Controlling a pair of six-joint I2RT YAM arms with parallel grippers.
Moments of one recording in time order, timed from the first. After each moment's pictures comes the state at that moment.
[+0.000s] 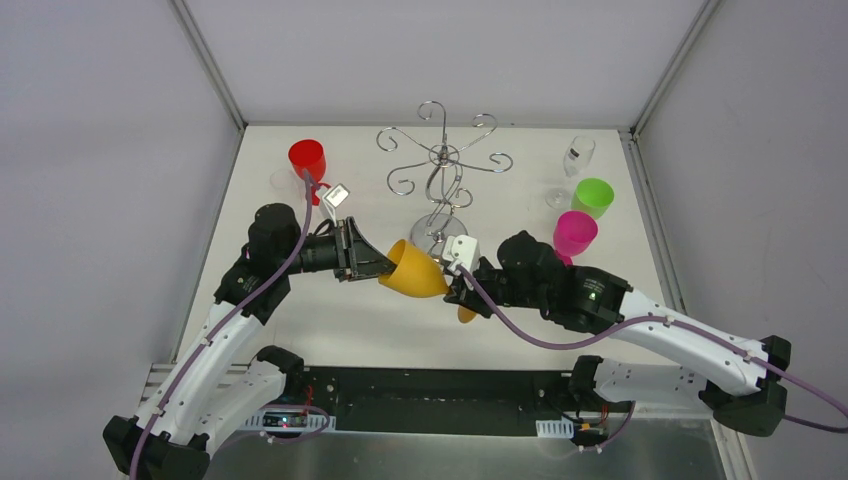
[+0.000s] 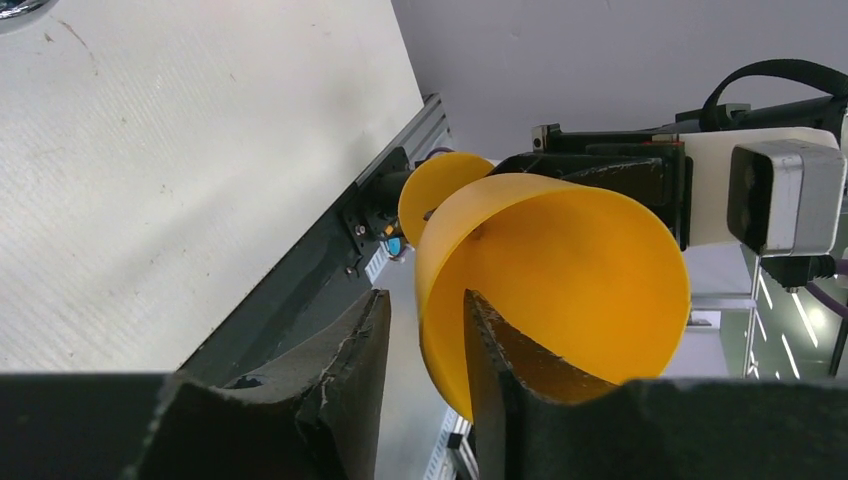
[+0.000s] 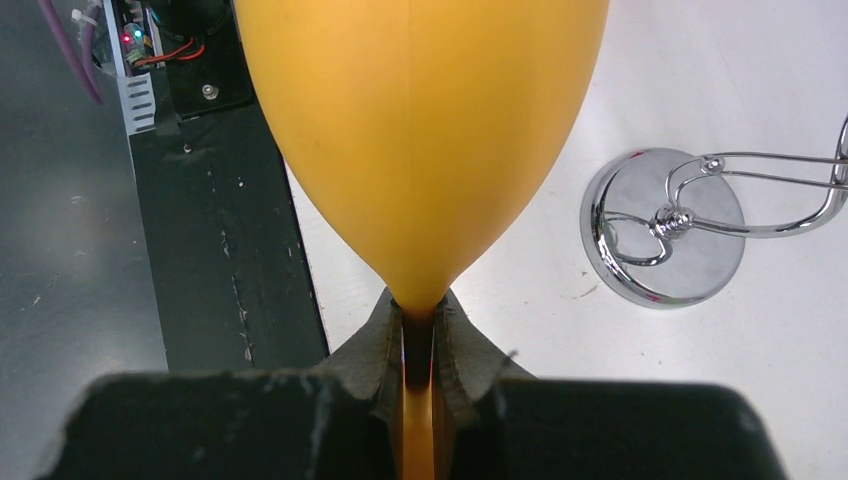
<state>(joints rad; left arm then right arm) -0.38 0.77 0.77 -0.29 0.84 -0.95 1.14 0.99 1.03 -0.58 -0.12 -0.15</state>
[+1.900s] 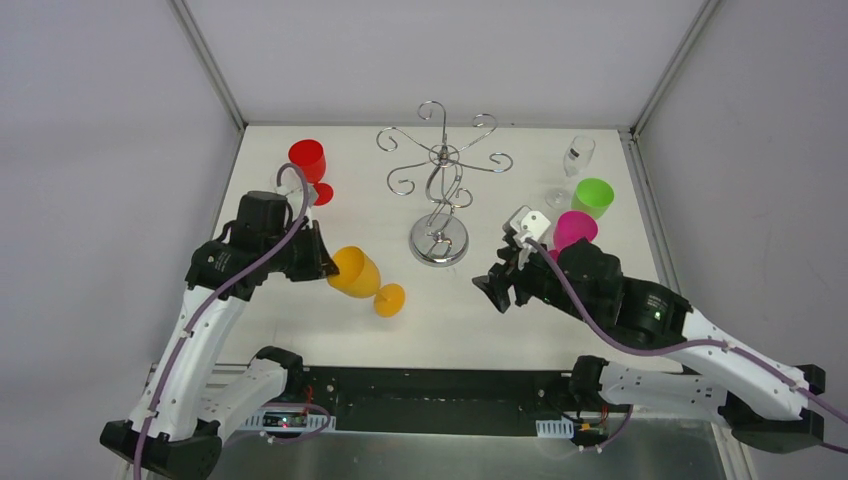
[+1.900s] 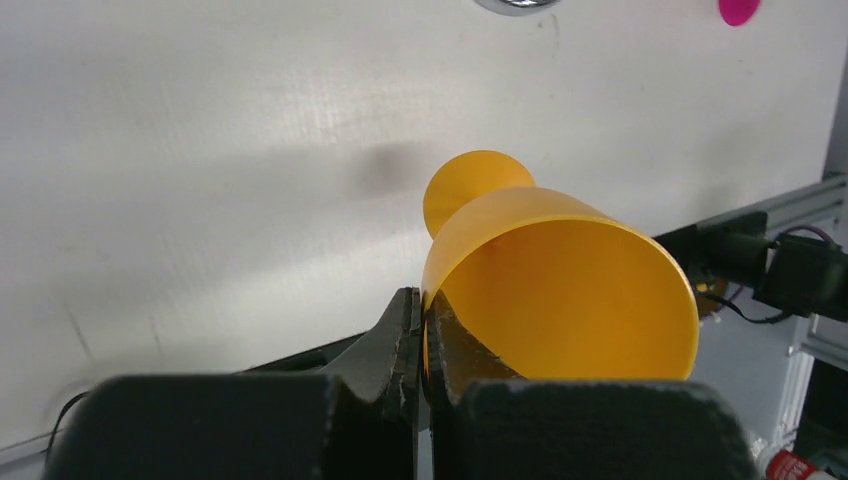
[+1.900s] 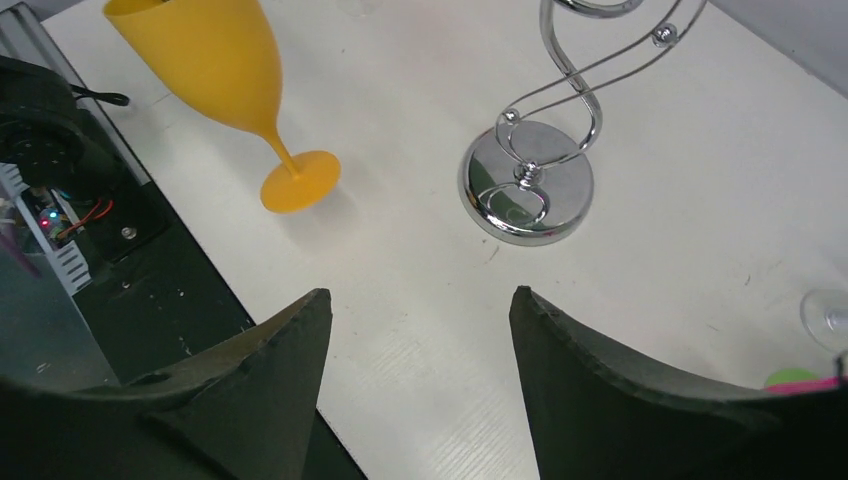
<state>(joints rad) -0.29 0.87 1.10 -1.07 0.28 -0.40 1.15 0.76 1.05 -0.64 0.24 0.07</state>
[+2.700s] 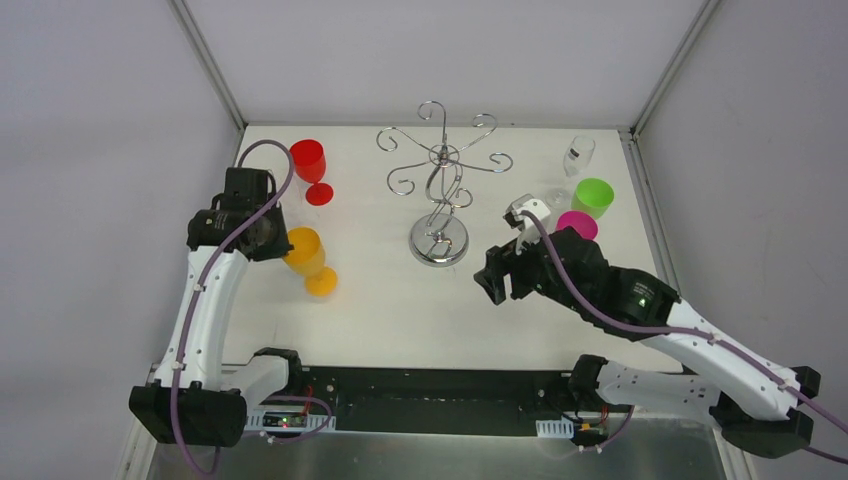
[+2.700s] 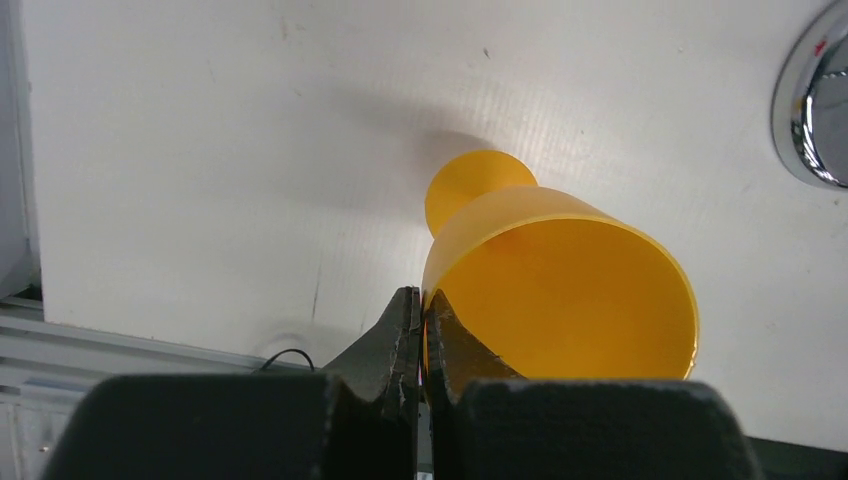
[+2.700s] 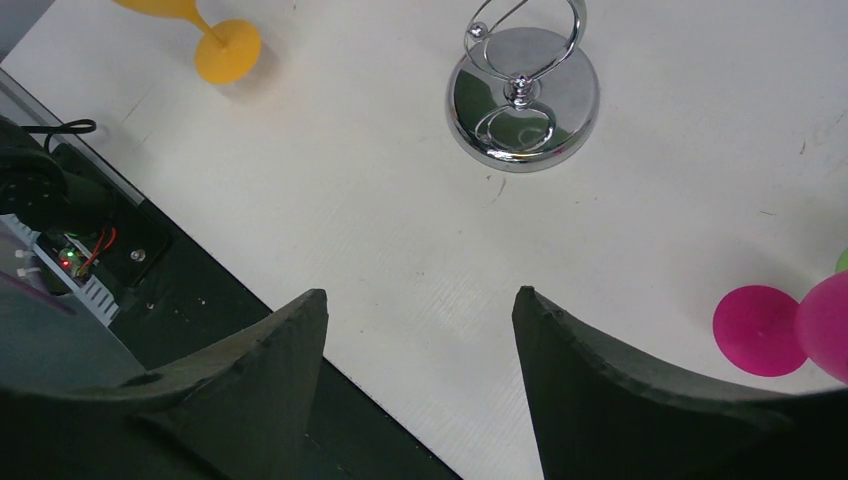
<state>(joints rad) -0.03 1.05 1.19 -1.13 -0.09 -0.24 1.06 0.86 1.10 -0.77 0.26 0.30</state>
